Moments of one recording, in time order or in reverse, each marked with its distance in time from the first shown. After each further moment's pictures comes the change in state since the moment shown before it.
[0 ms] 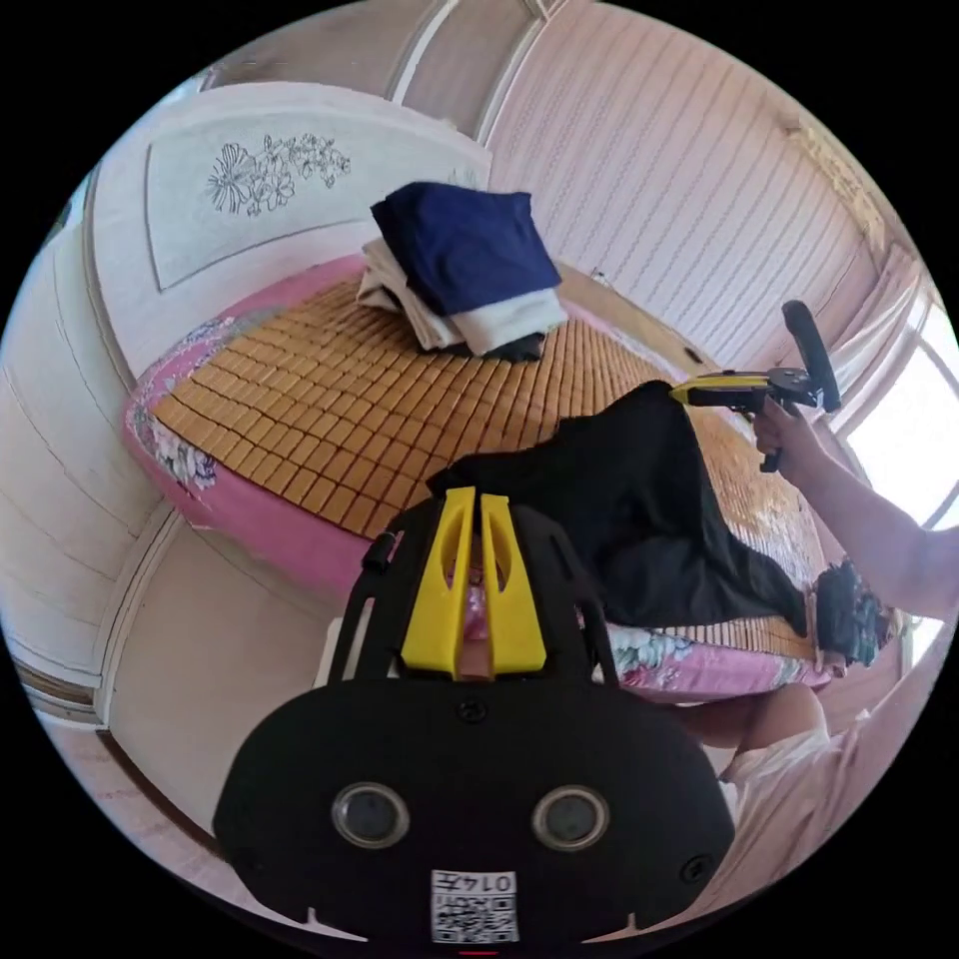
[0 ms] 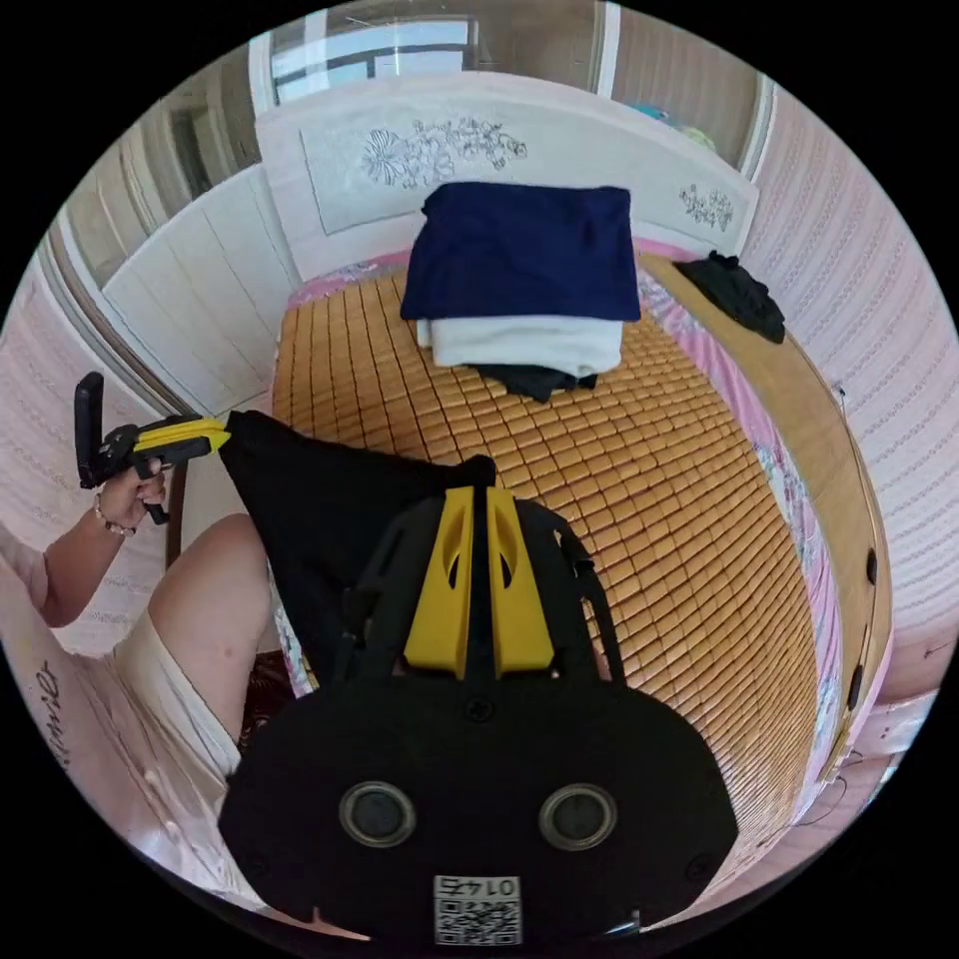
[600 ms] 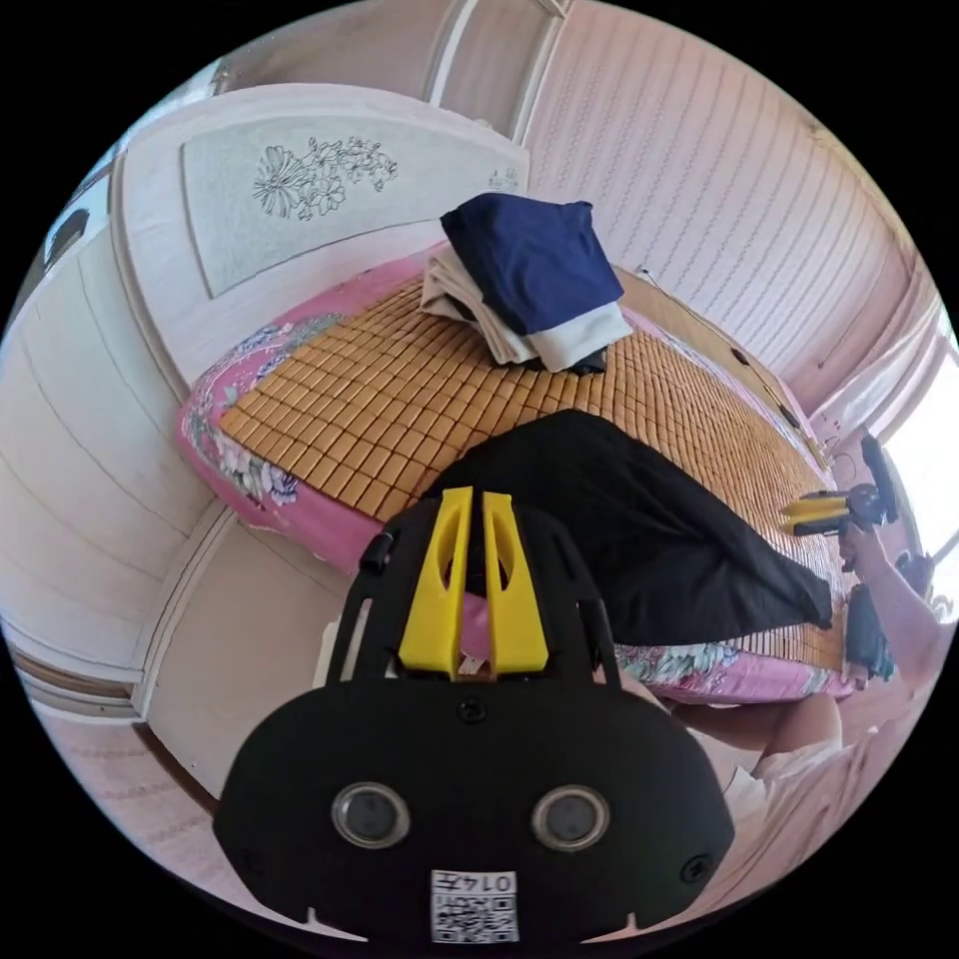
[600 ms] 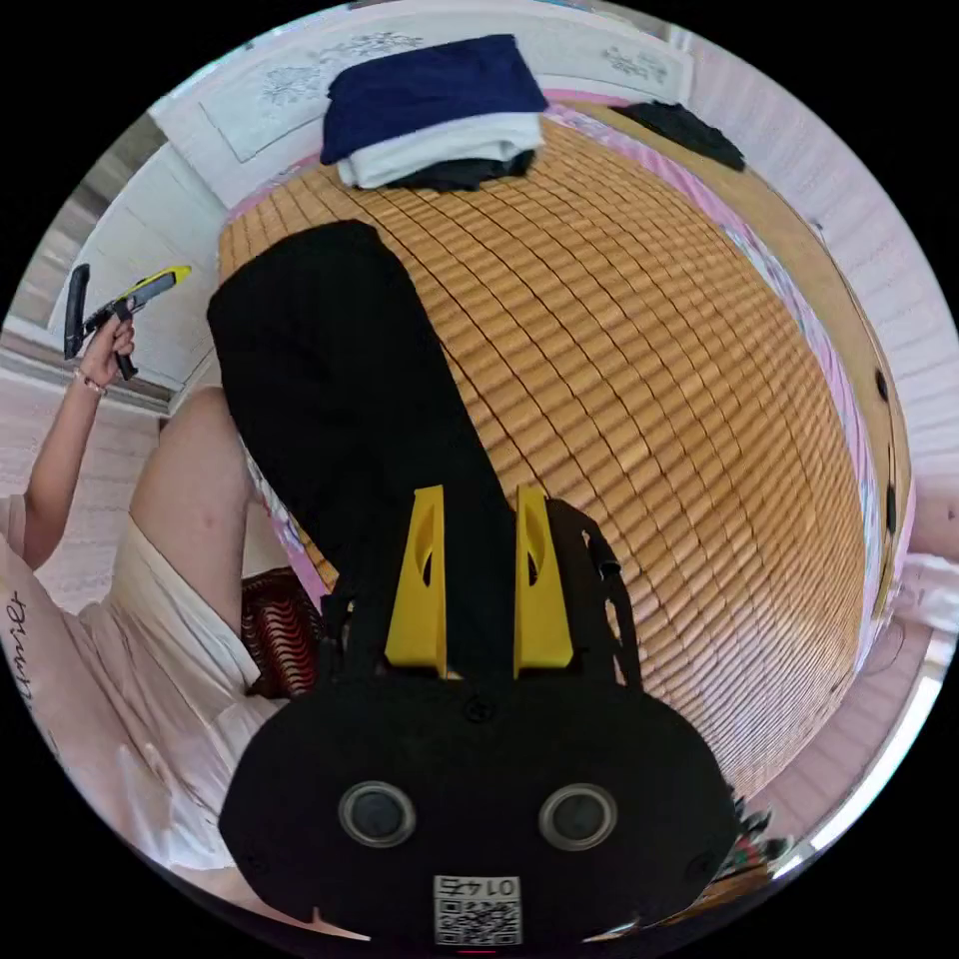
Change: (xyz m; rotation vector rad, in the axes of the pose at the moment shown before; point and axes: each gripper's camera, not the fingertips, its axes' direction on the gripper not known) left arm -0.053 -0.026 0.009 -0.036 -0.125 -0.014; right arm 0.040 0.225 -0.007 -0.354 0.015 0.352
